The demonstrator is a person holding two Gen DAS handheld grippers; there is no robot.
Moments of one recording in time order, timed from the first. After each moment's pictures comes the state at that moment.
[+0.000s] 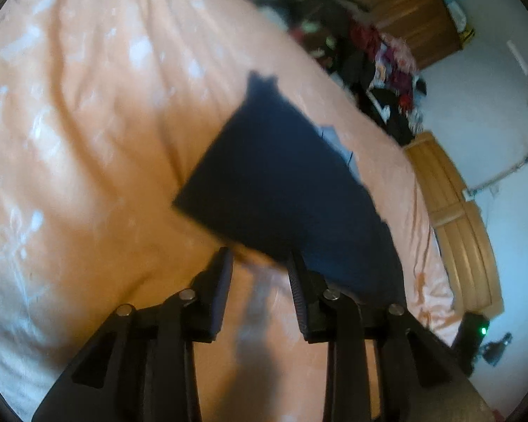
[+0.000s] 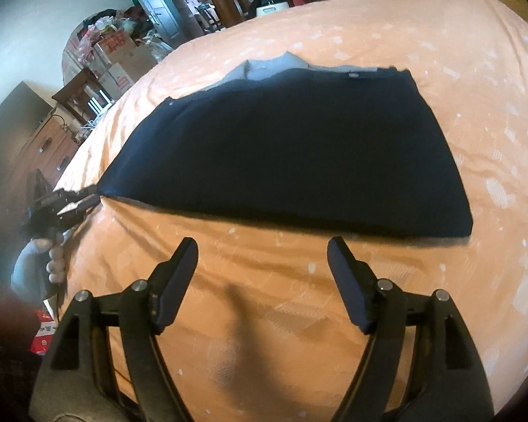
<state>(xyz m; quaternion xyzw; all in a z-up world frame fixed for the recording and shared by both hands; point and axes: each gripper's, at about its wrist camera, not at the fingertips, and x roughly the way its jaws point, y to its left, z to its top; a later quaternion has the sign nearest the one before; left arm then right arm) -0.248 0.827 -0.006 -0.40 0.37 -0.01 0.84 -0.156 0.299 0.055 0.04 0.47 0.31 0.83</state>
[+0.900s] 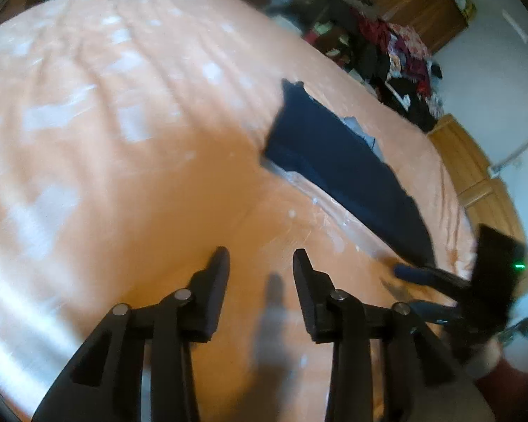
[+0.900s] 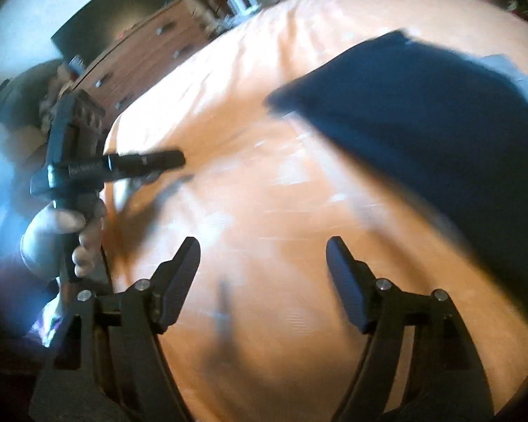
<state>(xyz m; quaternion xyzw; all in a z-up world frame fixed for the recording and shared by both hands) -0.357 0.855 0.013 -0.36 0.39 0.06 0.84 -0.233 0.552 0.051 -0.11 0.49 0.57 0.65</state>
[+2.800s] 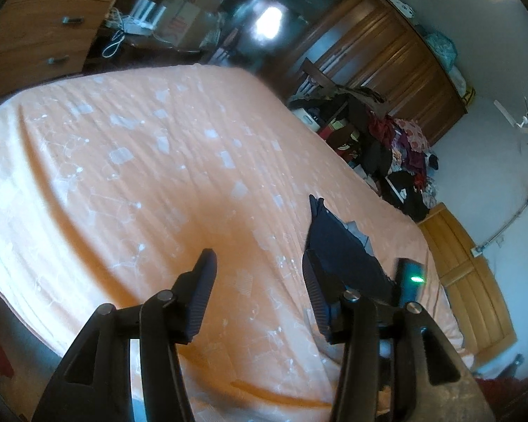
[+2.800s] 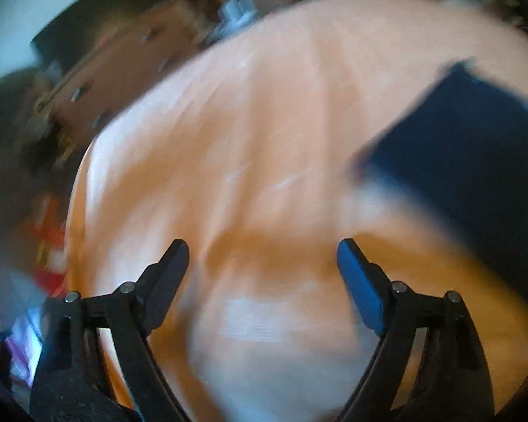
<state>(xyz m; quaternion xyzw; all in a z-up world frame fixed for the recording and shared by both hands) -0.496 0.950 0.095 -0.39 0.24 0.12 0.88 -0.308 0.685 0.021 -0.13 0.47 0.55 0.68</state>
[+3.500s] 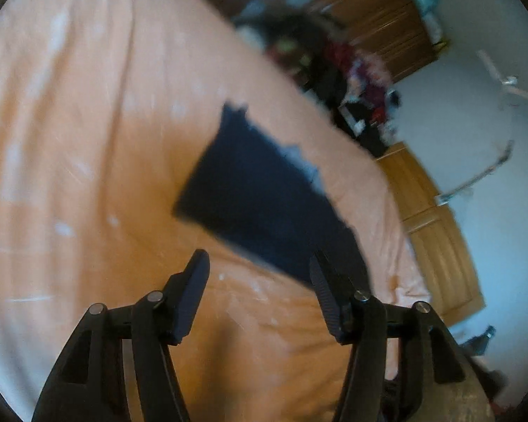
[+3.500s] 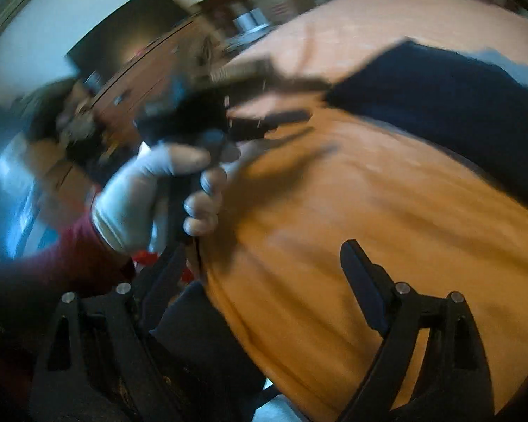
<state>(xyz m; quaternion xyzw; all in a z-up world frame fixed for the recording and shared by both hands) -0.268 0.850 0.001 -0.44 0.36 -0.03 0.82 -0.317 0.489 0.065 -0.03 0.48 0.55 0.68</state>
